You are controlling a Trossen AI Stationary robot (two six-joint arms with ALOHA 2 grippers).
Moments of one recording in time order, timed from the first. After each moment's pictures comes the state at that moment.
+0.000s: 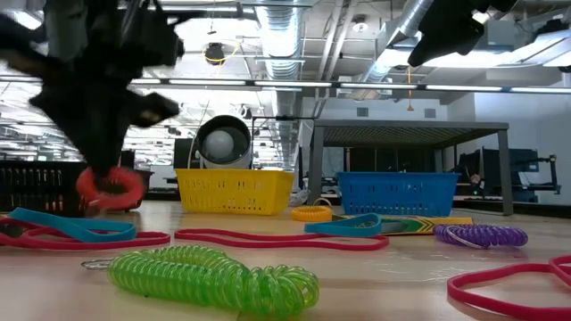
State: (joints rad) left arm -0.39 1.52 0.85 -0.50 -0.05 -0.12; right arm 0.53 1.35 0.99 -0.51 0.44 0.60
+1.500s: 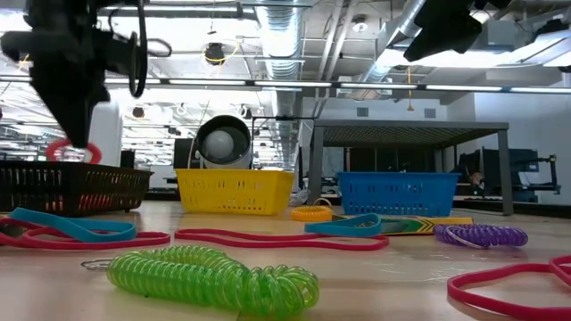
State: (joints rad) left arm -0.24 1.15 0.73 -0.94 -0.16 -0.62; right arm 0.53 1.35 0.99 -0.49 0.44 0.59
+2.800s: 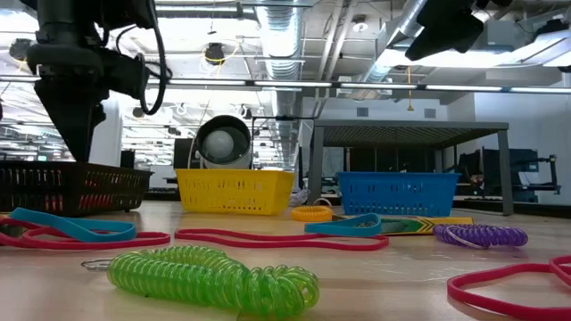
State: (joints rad) left arm -0.14 1.15 0.68 -0.86 -0.04 -0.70; right arm 0.54 1.35 0.99 -0.49 0.44 0.60
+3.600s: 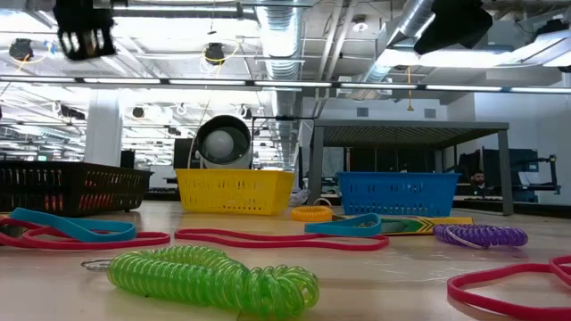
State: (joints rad) left arm -0.29 0.74 0.68 -0.44 0.09 -0.83; right arm 0.58 1.35 0.99 -0.48 0.44 0.60
